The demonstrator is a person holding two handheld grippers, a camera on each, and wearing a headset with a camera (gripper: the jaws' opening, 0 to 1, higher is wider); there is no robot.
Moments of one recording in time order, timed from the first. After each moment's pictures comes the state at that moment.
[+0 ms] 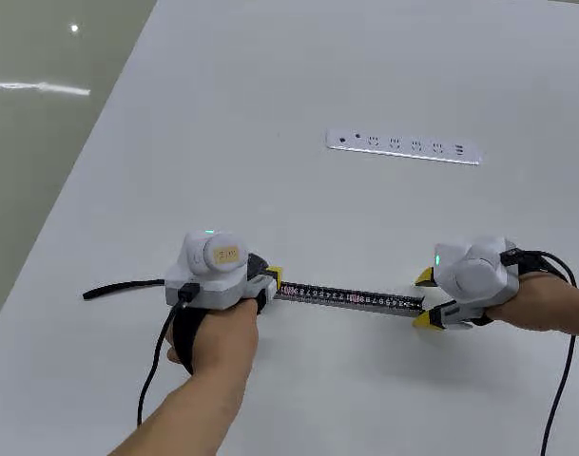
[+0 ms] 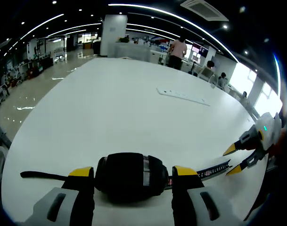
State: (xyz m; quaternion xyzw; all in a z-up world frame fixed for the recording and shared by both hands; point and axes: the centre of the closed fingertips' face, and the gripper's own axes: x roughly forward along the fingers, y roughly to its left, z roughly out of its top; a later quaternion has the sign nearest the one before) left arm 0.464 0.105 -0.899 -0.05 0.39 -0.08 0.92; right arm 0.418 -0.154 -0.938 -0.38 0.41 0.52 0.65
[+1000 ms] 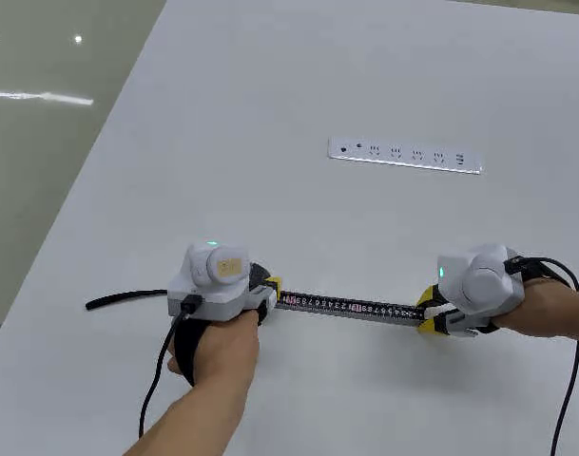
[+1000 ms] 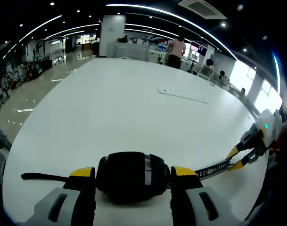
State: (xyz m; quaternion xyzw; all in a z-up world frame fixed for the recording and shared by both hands) left arm 0.464 0.106 -0.901 -0.04 0.38 -0.08 0.92; right arm 0.410 -0.154 -0.940 -0.38 0.41 0.54 0.63
